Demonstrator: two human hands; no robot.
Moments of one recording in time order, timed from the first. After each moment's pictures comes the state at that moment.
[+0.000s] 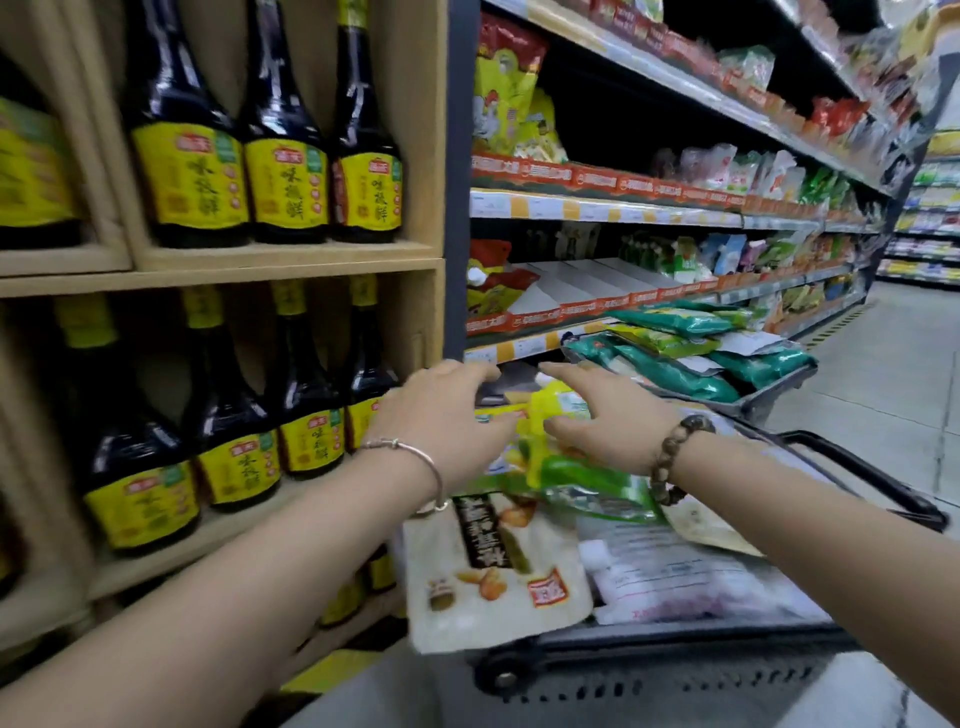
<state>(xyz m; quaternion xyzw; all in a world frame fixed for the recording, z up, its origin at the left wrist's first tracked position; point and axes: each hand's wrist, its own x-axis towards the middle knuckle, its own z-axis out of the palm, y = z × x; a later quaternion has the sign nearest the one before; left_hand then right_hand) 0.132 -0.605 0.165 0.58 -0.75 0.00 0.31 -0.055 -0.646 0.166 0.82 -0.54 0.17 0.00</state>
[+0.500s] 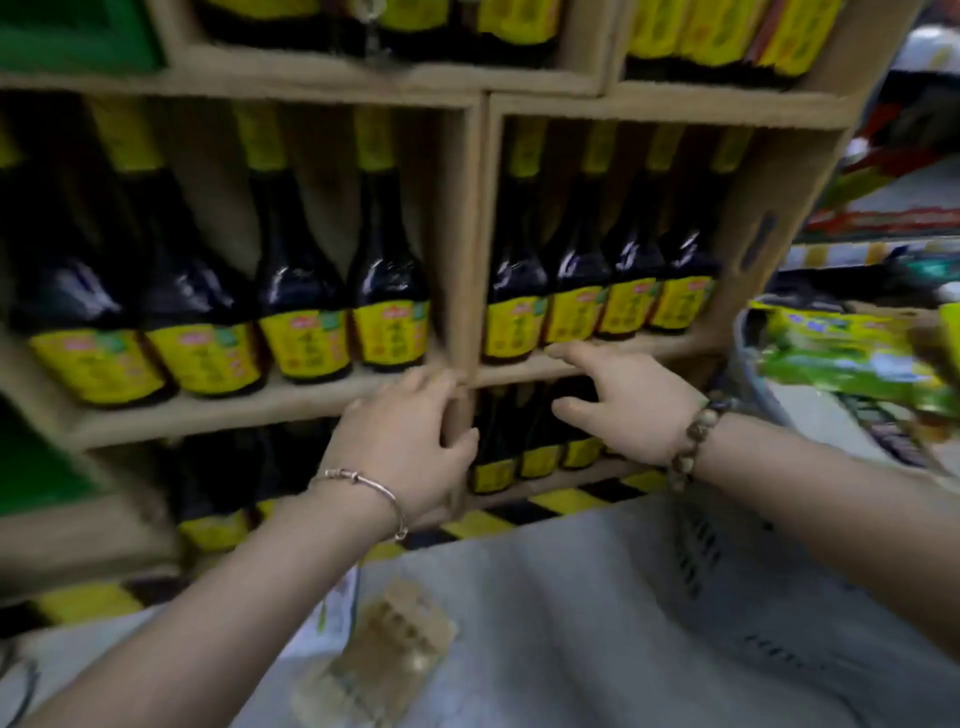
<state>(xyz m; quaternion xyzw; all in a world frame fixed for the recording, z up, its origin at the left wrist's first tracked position) 0.407 -0.432 0.063 0.74 -0.63 0.02 0.23 0.230 -0.549 0.097 0.92 -0.37 0.10 -0.08</state>
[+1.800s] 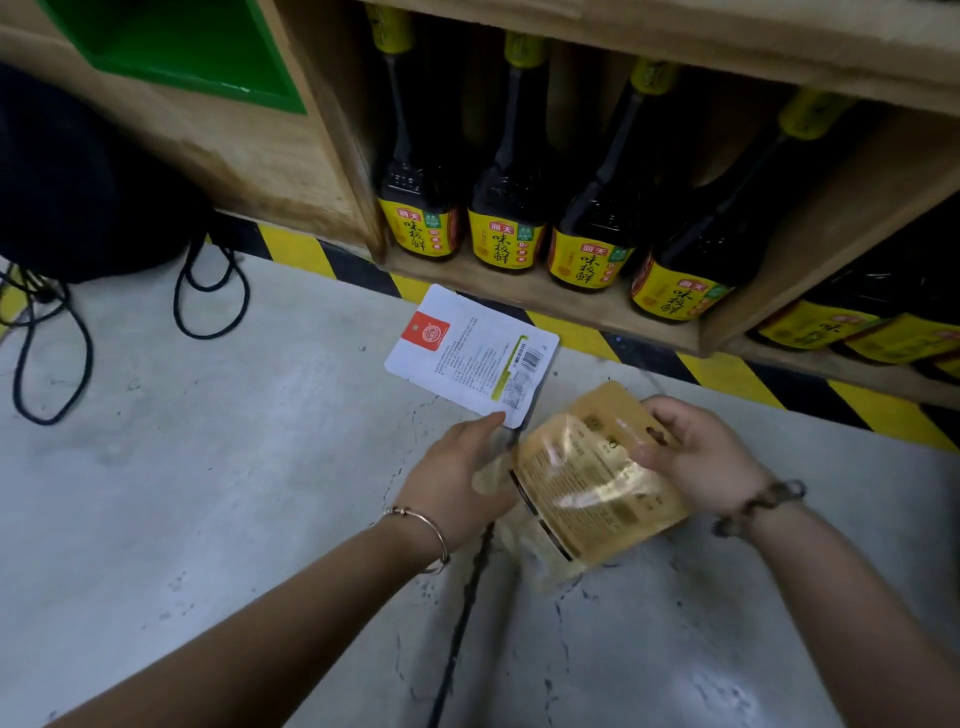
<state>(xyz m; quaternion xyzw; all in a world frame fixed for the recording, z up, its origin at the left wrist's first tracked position) 0.453 -0.301 -0.247 0.85 -0.27 -0.30 0.32 0.344 -0.514 -0.218 0.79 -0.31 -0.08 -0.52</state>
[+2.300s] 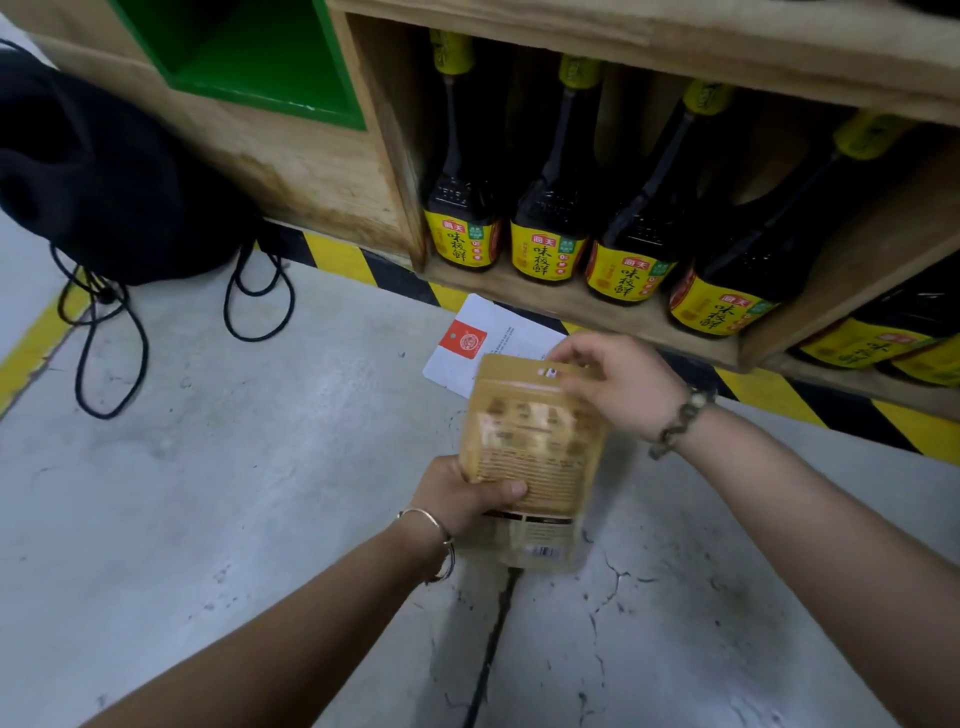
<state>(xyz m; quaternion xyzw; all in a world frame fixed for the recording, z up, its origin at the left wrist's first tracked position) 0.459 -0.279 -0.243 0.72 0.04 -0.43 0.54 0.443 -0.479 -0.194 0.89 -0.18 -0.07 -0.42</state>
